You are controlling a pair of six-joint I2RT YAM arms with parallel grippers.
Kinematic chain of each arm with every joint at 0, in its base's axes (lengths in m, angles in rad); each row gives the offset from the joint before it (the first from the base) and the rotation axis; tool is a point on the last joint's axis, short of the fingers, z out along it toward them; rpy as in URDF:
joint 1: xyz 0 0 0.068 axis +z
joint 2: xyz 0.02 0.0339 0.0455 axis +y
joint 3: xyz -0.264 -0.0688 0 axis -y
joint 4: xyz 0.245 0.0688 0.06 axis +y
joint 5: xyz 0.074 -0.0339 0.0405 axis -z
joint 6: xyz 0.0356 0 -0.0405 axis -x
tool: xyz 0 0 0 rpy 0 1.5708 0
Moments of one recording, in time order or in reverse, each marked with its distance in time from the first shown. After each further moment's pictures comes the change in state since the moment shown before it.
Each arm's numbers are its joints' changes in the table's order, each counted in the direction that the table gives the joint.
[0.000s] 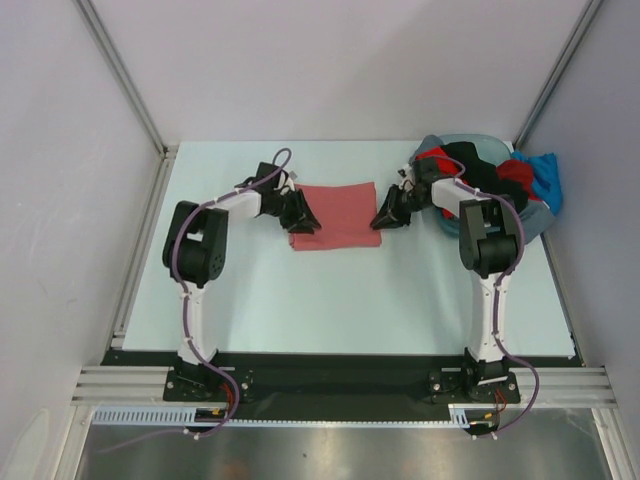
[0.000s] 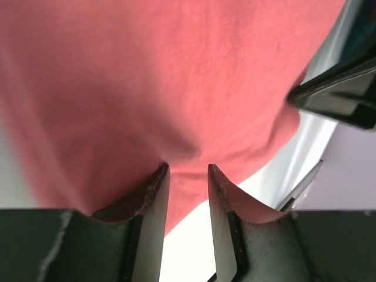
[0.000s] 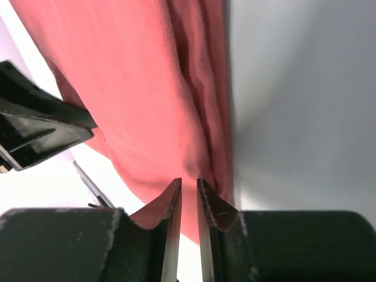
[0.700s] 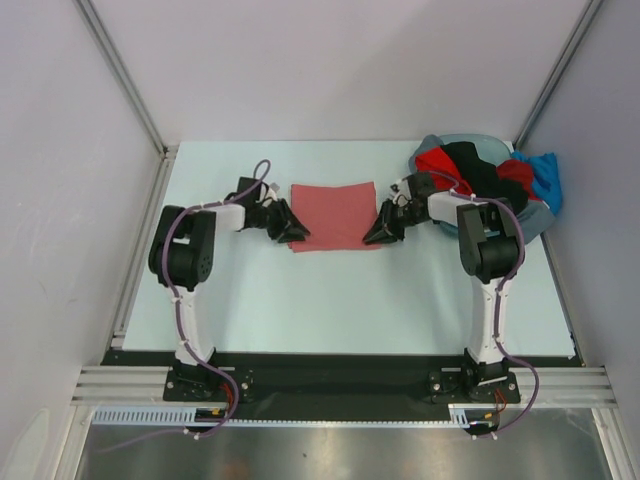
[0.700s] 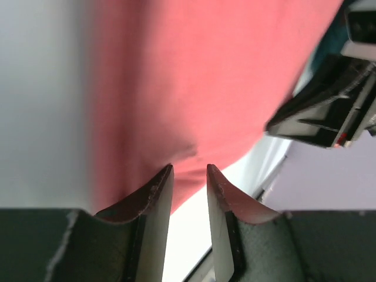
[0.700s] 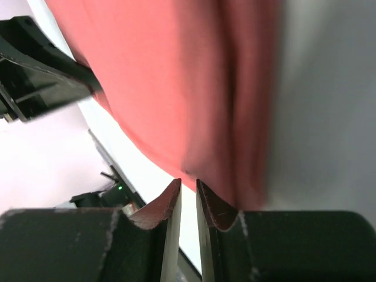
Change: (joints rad) left arm 0.078 -0.076 -0.229 -0.182 0.102 0.096; right arm 0.032 -0.062 -0.175 -0.084 -0.103 -0.026
